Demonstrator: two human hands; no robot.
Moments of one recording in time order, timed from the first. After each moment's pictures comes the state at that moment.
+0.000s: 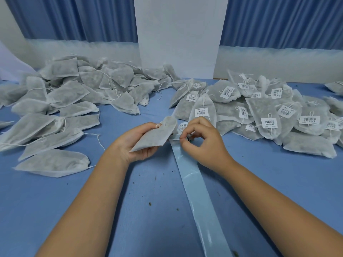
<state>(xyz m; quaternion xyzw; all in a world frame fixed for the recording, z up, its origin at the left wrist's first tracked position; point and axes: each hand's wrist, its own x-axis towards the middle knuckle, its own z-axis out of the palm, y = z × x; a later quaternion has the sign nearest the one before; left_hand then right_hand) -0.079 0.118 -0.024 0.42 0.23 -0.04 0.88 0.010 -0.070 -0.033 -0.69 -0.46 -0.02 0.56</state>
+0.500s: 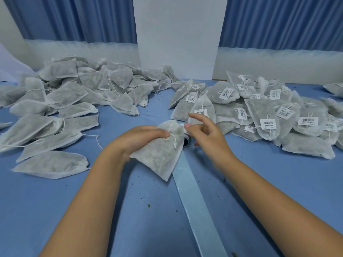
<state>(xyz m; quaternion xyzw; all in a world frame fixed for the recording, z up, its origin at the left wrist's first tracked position) -0.084 0.110 -0.011 0.72 0.23 0.01 0.65 0.020 -0.067 -0.028 -0.69 -0.27 0.12 0.66</state>
